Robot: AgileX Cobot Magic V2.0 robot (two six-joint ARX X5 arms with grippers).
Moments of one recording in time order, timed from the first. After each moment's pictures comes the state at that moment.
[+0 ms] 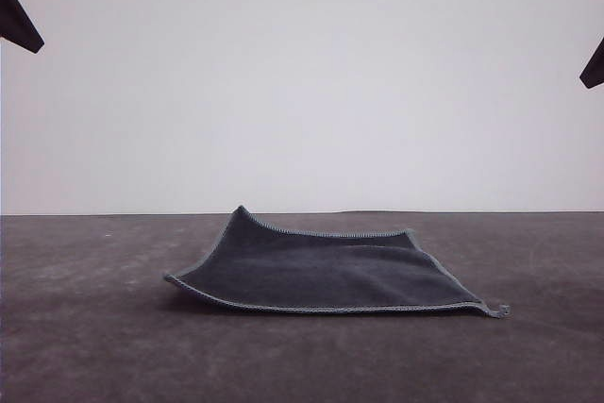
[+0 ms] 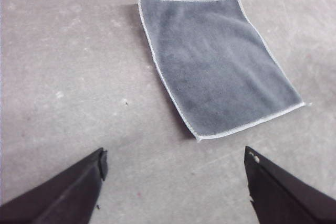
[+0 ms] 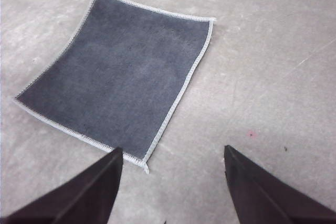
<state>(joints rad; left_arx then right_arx) -0.25 0.67 0.68 -0.63 0.31 -0.13 0.19 0.58 0.53 -0.50 -0.34 0.07</state>
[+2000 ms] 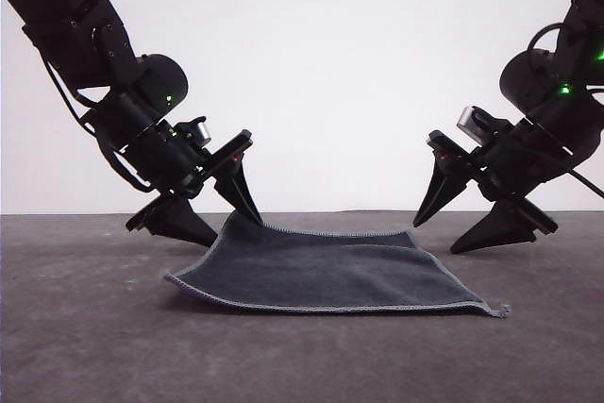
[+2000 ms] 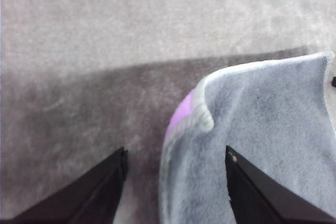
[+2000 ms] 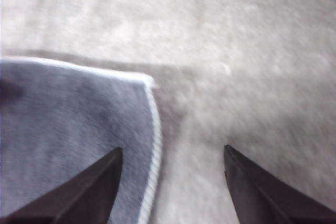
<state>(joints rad) -0.29 2.06 1.42 -0.27 0.49 -0.28 0.11 1.94 1.16 -0.10 -0.63 0.31</state>
